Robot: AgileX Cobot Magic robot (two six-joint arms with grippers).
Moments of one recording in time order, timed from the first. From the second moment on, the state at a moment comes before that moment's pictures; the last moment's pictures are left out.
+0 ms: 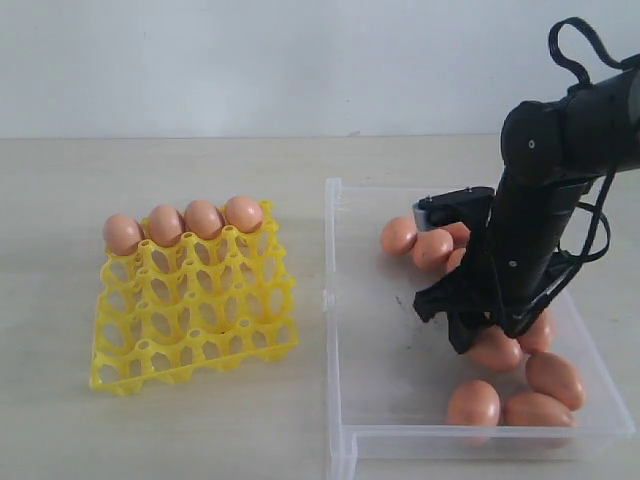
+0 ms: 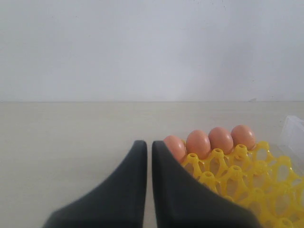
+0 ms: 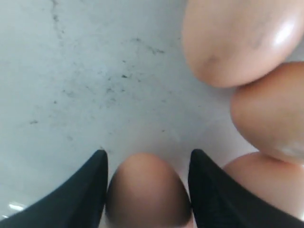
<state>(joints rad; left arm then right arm) -0.04 0.21 0.00 -0.31 -0.03 0.27 0.38 1.90 -1.10 0.09 0.82 -0.09</state>
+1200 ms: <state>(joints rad) -0.04 0.21 0.00 -0.31 -0.03 0.27 0.38 1.82 -0.57 -0.04 -0.94 0.27</state>
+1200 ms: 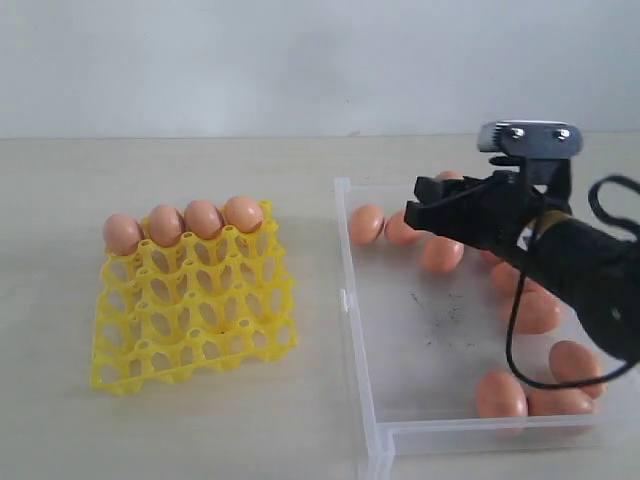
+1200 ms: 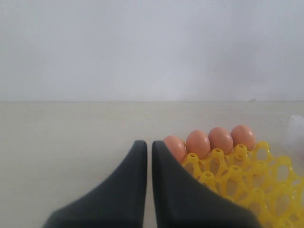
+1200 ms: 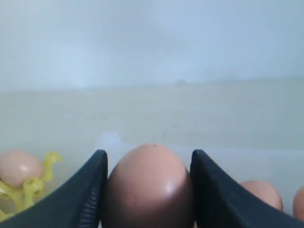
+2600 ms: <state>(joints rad) -0.04 0.21 0.00 -0.31 -0.03 0.27 0.80 2.53 -1.67 -0.57 -0.72 0.41</state>
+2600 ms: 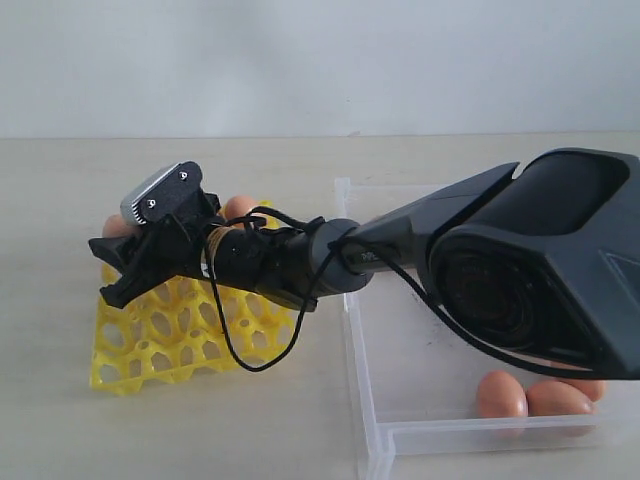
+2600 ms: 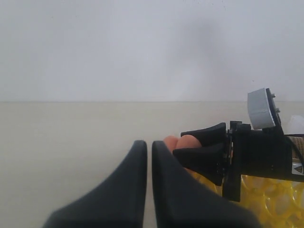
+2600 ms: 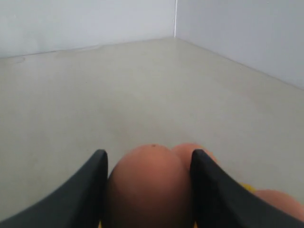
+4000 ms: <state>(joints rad) -0.04 0.21 0.00 -0.31 -0.03 0.27 0.80 2.53 -1.68 -0.74 -0.65 0.45</state>
